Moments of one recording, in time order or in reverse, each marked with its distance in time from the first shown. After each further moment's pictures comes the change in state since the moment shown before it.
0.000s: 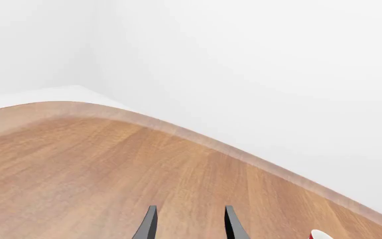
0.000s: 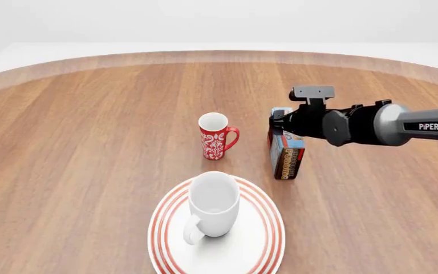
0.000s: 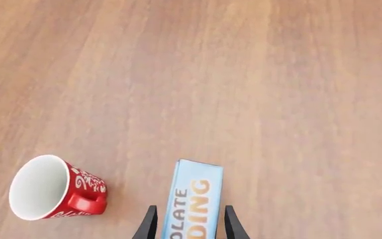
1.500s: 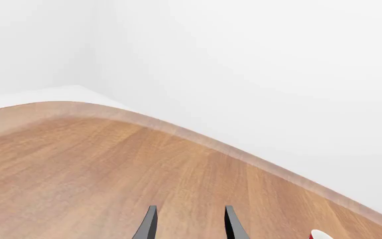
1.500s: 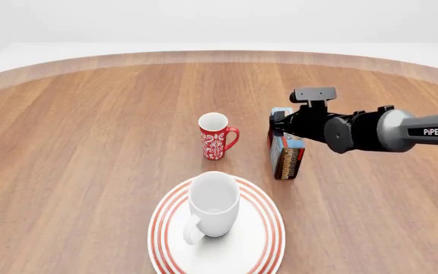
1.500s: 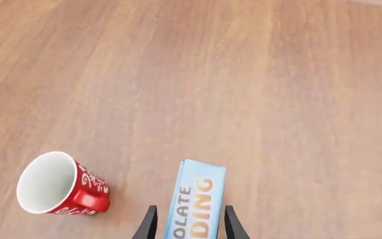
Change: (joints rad) left arm 0.000 0.000 0.000 0.000 0.000; right arm 0.005 -0.023 0.059 -0.101 -0.029
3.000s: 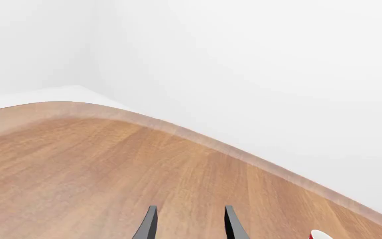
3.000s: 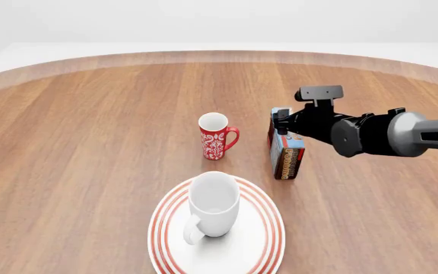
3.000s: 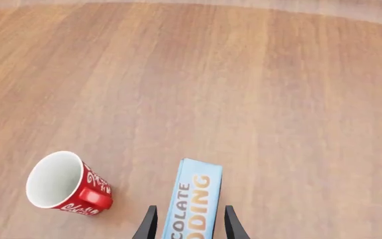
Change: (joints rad) left arm 0.000 0.000 0.000 0.000 0.000; right arm -0.005 -0.054 0.055 -0.054 -0.013
